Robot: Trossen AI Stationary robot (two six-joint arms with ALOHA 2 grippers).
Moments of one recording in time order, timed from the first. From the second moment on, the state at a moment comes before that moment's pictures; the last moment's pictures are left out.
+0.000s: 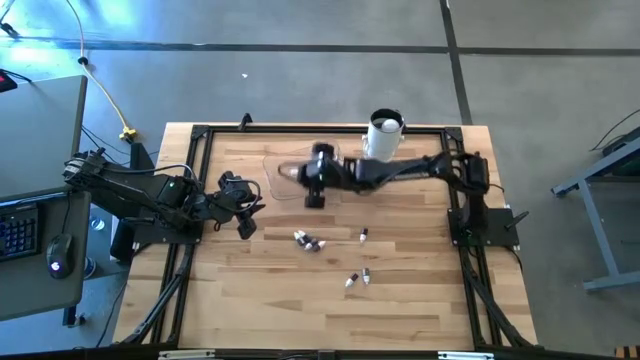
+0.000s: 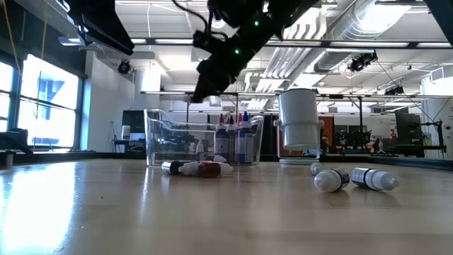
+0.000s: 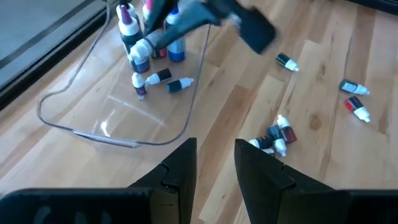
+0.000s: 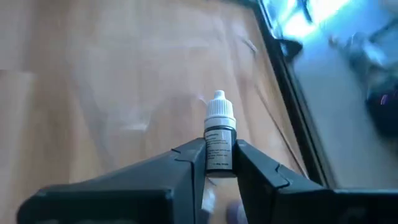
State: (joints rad) left arm -0.29 0.91 0.85 -0.71 -0.55 -0.58; right arm -0.15 1.96 1.48 -0.21 0.28 -0.25
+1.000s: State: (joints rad) left arm -0.29 0.96 0.85 -0.70 -0.43 -0.45; right arm -0.13 1.97 1.56 -0.46 0.35 -0.44
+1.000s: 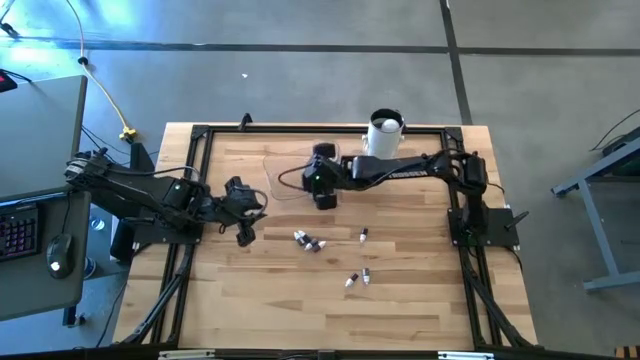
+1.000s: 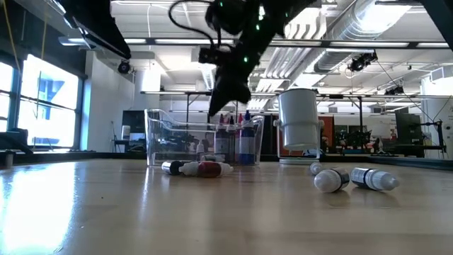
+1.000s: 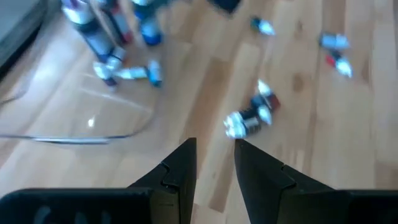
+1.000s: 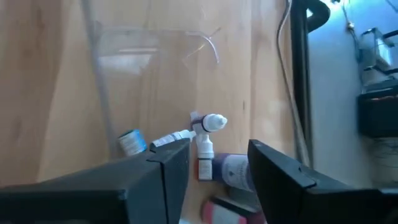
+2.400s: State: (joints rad) left arm -0.25 1.55 0.85 -0.20 -0.20 0.15; right arm -0.07 1.01 0.72 0.17 0.40 -0.32
